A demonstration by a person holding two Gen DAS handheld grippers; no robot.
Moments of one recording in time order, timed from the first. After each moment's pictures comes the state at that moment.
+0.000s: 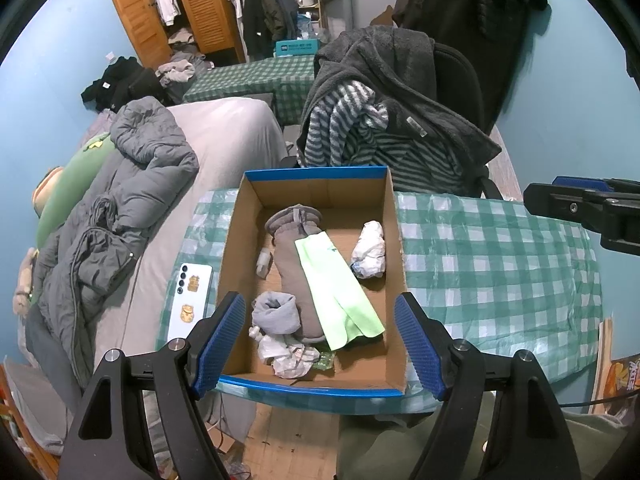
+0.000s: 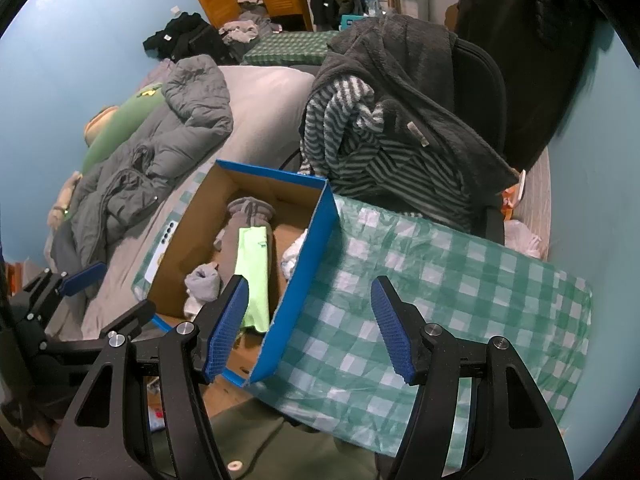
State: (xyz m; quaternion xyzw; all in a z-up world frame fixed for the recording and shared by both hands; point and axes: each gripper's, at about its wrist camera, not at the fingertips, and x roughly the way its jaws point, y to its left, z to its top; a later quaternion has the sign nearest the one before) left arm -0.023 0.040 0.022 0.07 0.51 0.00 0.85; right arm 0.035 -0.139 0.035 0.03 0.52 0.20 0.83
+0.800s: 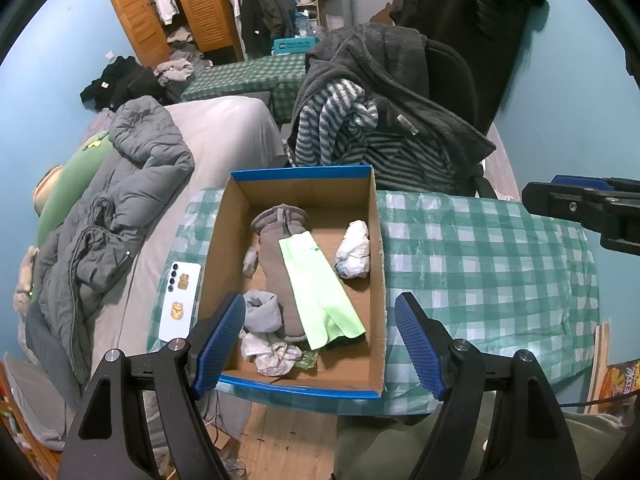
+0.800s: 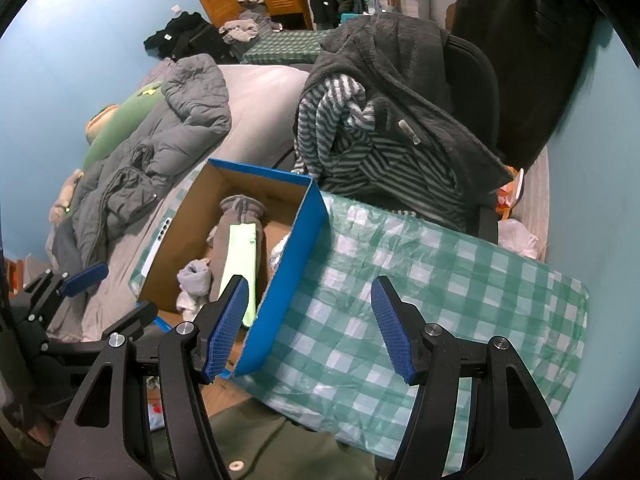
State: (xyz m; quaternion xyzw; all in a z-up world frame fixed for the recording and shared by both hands) left arm -0.027 0.016 0.020 0.07 0.52 0.00 0.85; right arm 0.036 -0.157 0.033 0.04 0.53 0.20 0.83
